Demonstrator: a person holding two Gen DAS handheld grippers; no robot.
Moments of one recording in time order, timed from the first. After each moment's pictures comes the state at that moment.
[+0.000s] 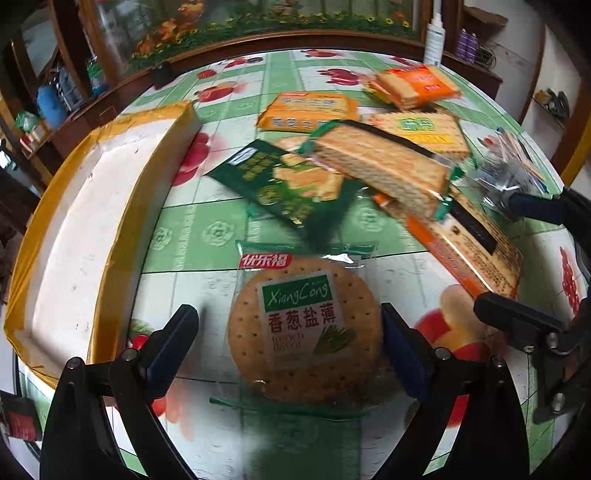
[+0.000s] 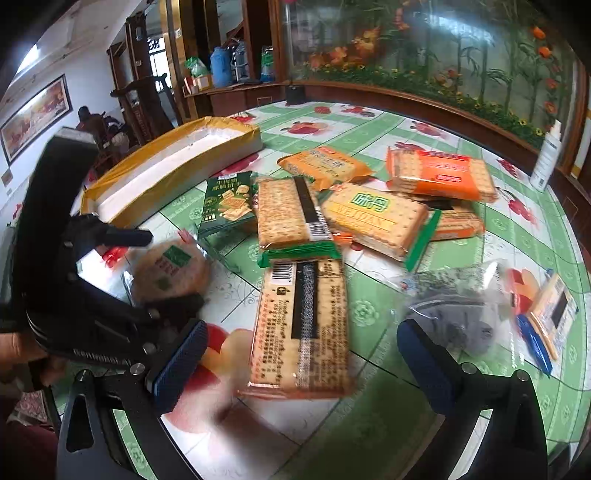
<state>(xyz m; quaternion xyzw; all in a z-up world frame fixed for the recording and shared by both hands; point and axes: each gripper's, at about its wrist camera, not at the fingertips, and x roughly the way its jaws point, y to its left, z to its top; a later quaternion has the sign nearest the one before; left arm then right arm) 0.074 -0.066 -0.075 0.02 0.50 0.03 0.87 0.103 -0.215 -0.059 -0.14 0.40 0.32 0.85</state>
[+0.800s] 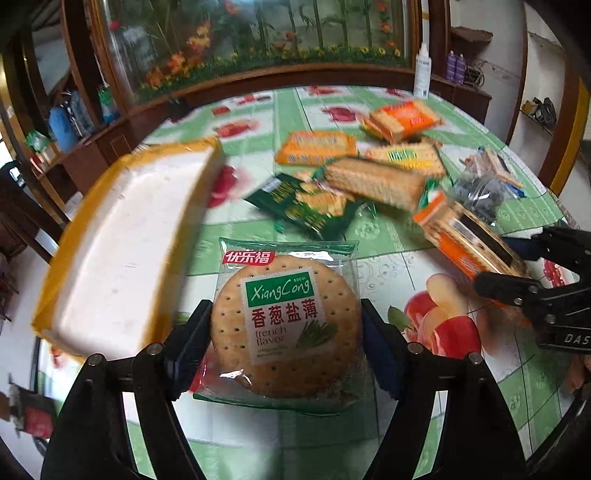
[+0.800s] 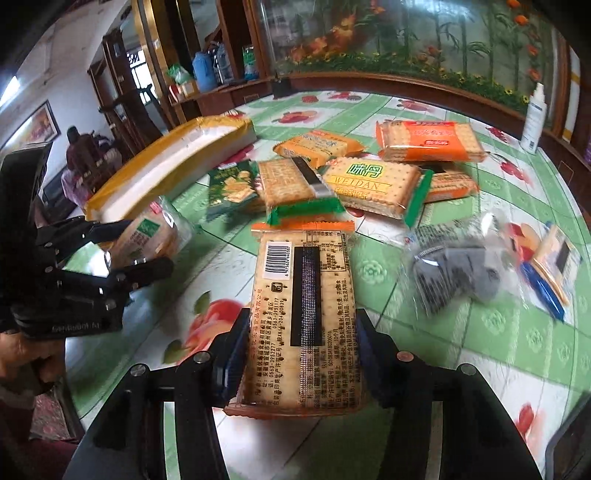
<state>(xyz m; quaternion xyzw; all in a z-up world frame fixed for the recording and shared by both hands) 0.030 -0.053 -0.041 0.04 0.43 0.03 0.90 0.080 -0.234 -0.058 -0.08 0.42 0.31 0.85</state>
